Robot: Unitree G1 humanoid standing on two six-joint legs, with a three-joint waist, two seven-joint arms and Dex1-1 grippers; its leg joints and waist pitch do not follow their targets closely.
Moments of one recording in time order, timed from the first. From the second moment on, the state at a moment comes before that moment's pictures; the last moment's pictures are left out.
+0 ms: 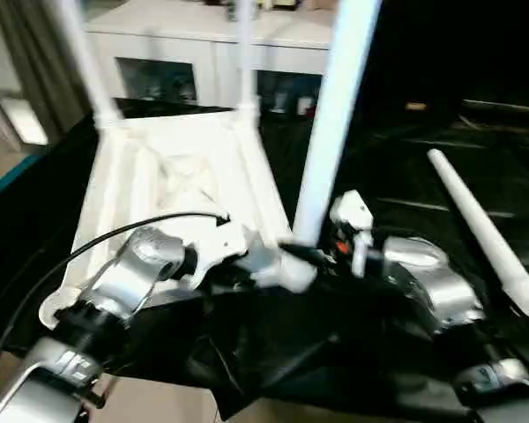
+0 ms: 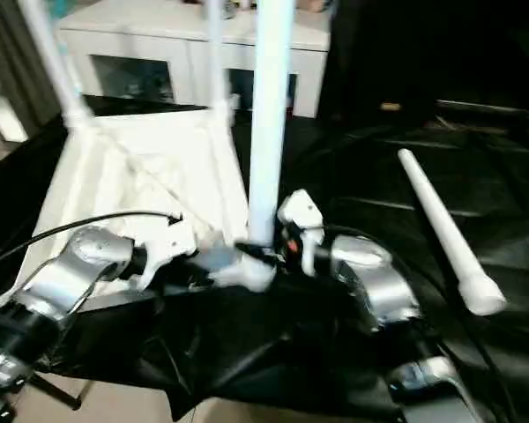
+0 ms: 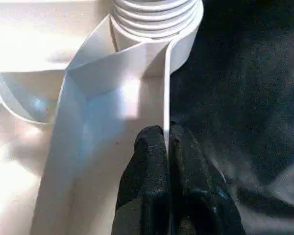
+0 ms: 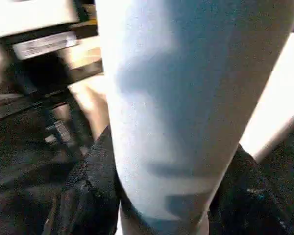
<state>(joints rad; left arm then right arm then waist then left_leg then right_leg) -0.56 0.45 -0.40 0.35 0.03 0.36 -1.08 -0.50 -0.29 0.19 0.46 0.21 0.12 0.90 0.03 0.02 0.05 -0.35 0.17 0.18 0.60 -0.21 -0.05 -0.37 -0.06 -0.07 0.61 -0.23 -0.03</state>
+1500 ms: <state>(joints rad) -0.65 0.17 -0.29 0.42 0.05 0.61 -0.65 -0.70 -0.11 0.01 0.78 0.15 0.11 0.50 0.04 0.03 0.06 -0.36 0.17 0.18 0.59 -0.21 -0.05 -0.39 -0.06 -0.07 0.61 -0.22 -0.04</state>
